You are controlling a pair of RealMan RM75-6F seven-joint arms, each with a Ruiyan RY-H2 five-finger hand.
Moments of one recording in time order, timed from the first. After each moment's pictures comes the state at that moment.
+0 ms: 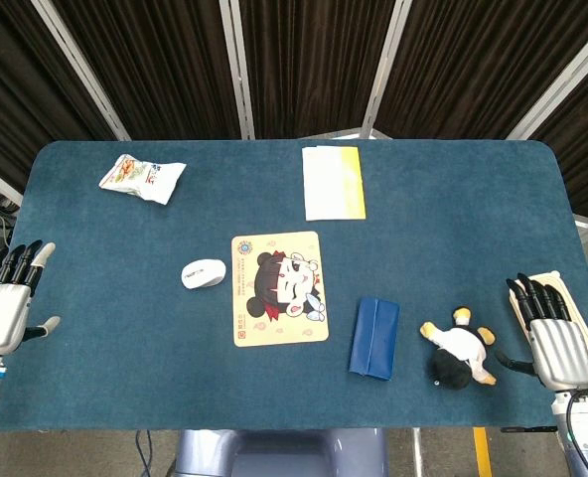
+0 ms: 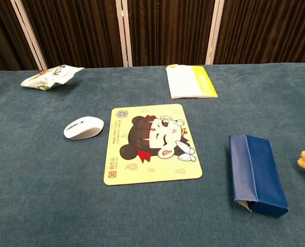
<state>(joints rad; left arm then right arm) -0.23 -1.11 -0.09 -1.68 1.36 1.38 0.26 0.13 -1.11 0.07 -1.66 -1.45 1.40 -0.04</state>
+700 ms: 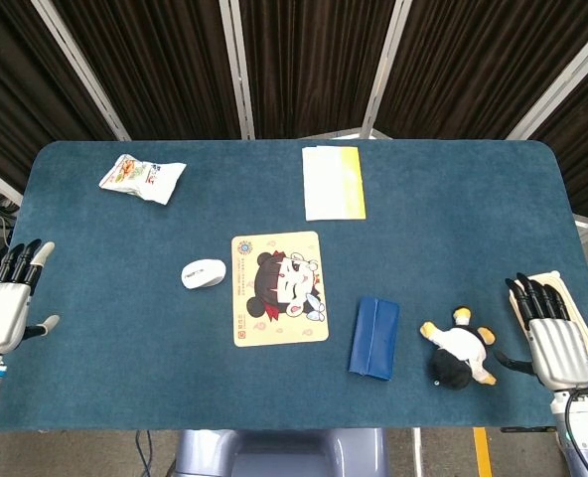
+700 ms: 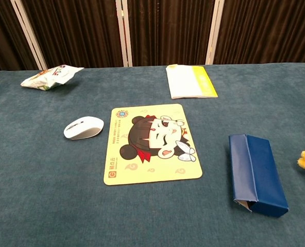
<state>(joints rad) -0.23 -1.12 -0.10 -1.67 1.34 1.38 0.29 0.13 -1.12 0.07 -1.66 -1.45 1.40 -0.05</state>
